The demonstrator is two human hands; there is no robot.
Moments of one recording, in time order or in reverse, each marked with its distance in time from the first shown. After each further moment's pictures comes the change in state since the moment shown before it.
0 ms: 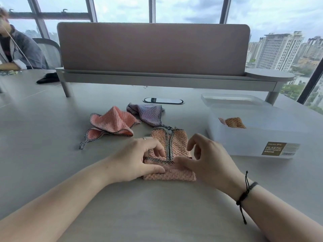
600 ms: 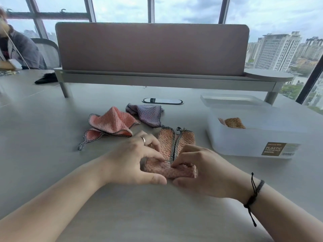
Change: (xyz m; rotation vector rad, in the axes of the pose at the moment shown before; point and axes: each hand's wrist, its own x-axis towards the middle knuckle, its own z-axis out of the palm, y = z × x) left_hand -0.004 0.001 -0.011 0.251 -0.077 0.113; right_hand -0.003 0.002 -0.005 -0.063 -0.303 -0.348
